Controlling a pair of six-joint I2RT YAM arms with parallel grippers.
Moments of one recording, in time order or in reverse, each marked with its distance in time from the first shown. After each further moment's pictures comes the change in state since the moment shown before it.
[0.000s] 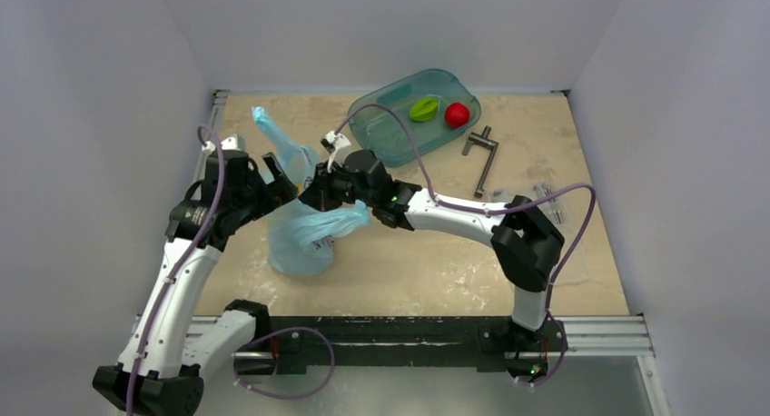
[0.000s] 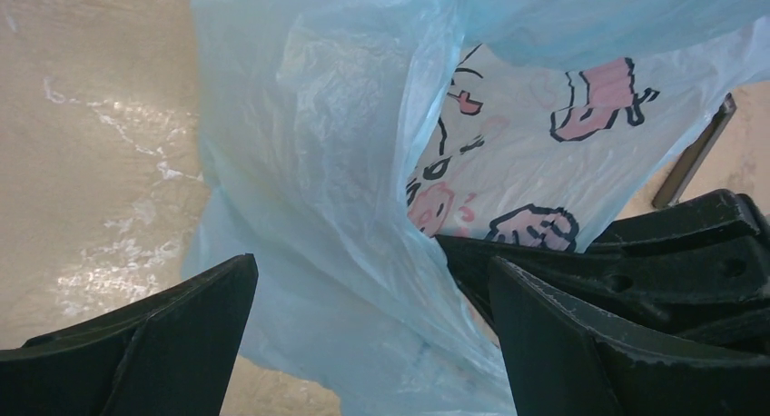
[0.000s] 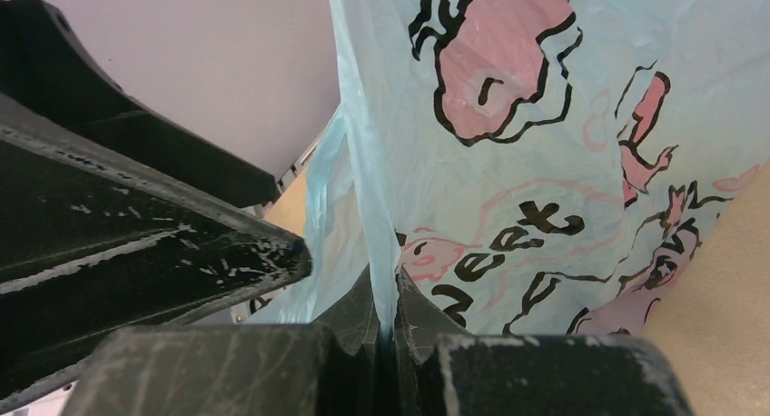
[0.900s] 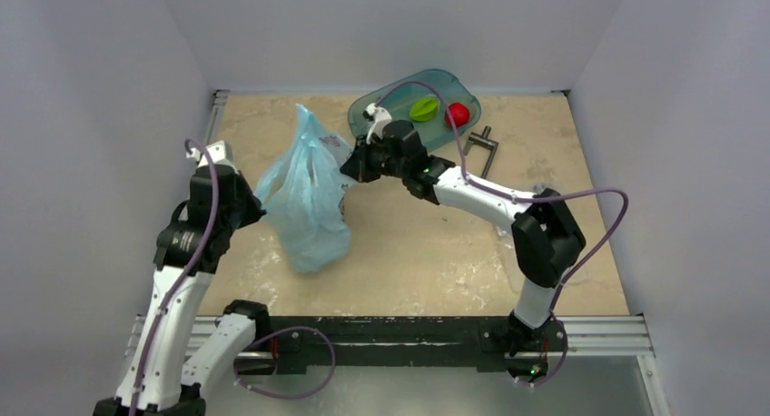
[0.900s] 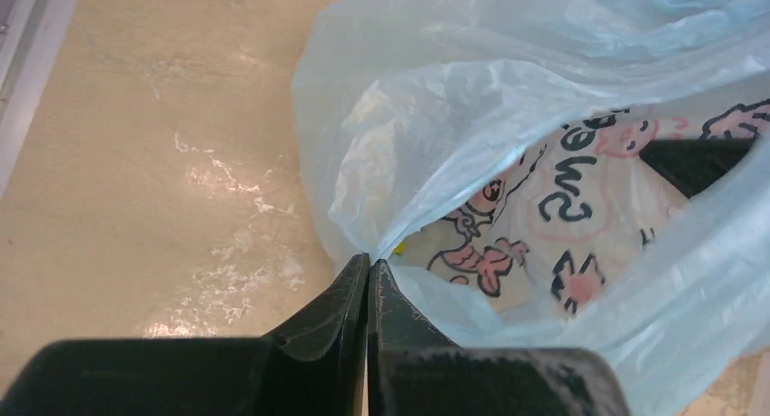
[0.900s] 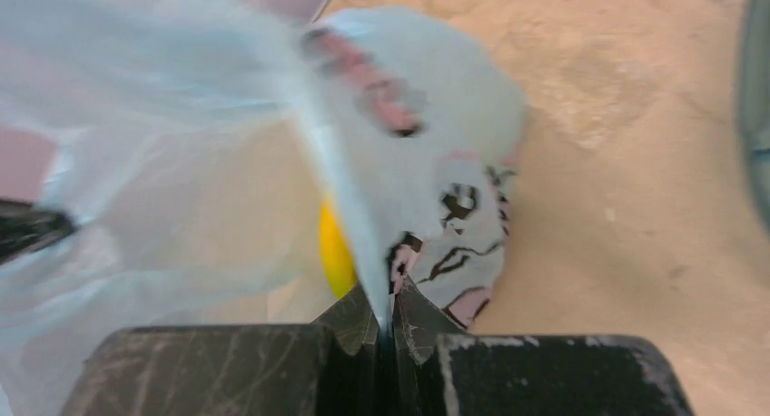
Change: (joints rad) left arm 0.030 -0.071 -0.042 0.027 -0.080 0.167; right arm -0.186 -0.070 -0.025 -0.137 -0.028 -0.077
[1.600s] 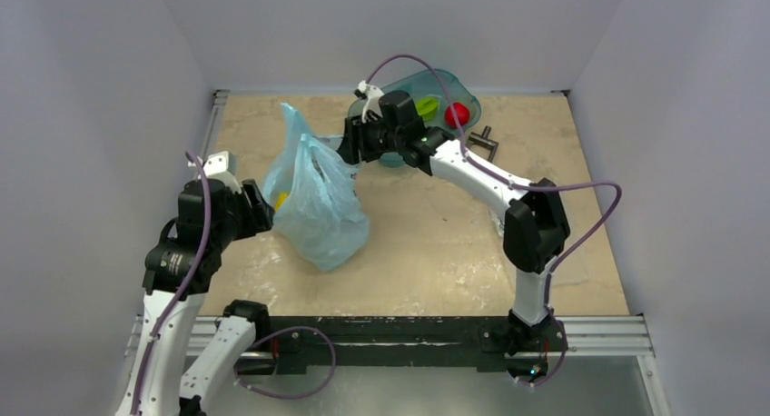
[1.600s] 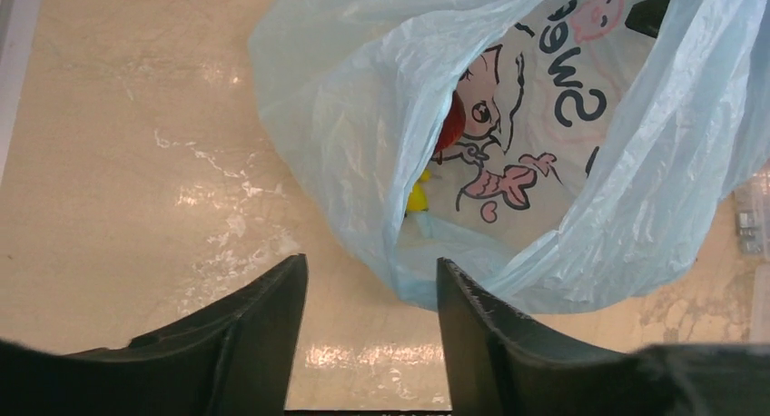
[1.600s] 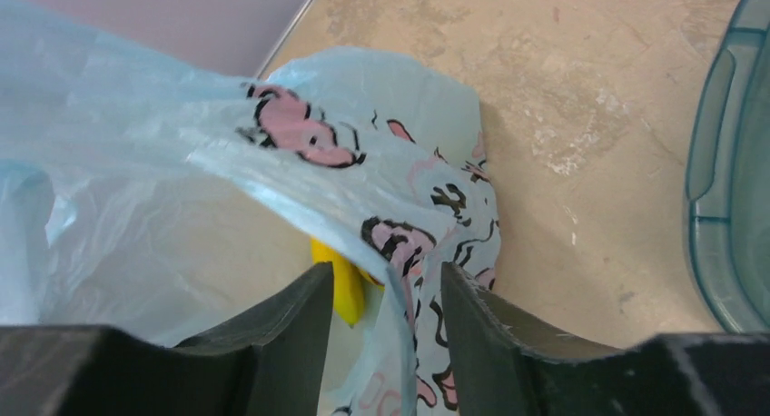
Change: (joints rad) left arm 0.003 -0.149 -0.006 -0.080 0.083 0.079; right arm -0.106 0.138 0.323 -0.283 -0.156 -0.105
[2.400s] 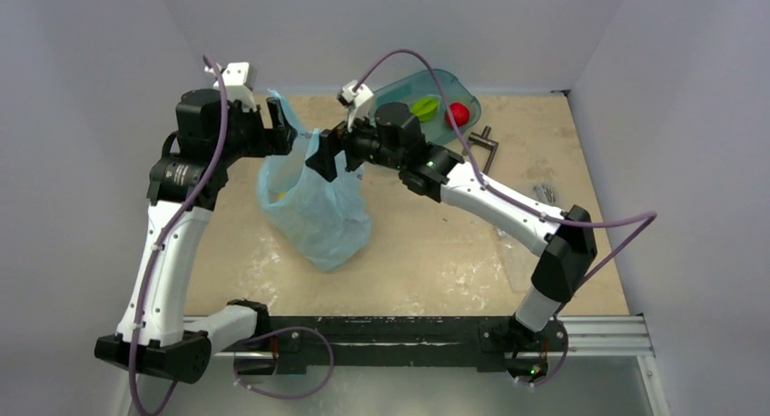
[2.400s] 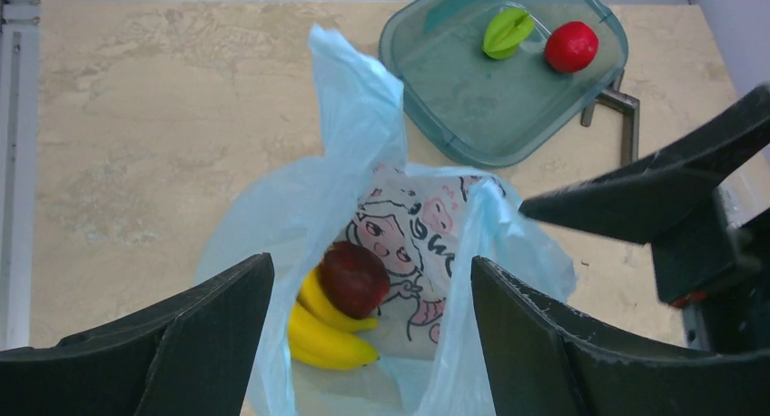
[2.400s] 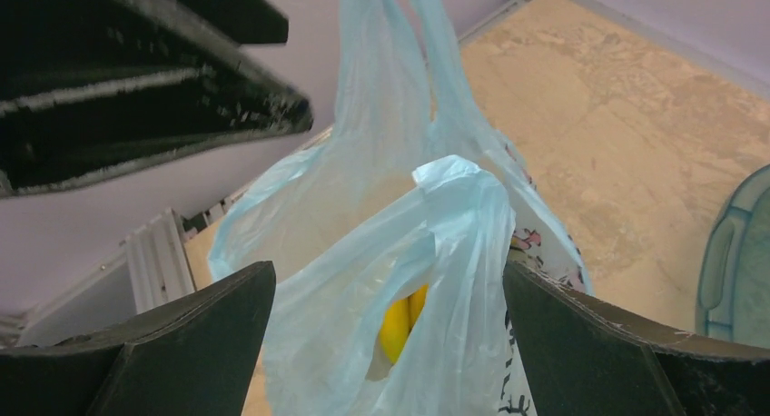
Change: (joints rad) left arm 0.001 0.424 0.448 0.186 0.195 0.202; right arm 0.163 -0.259 -0.088 0.102 0.168 -0.156
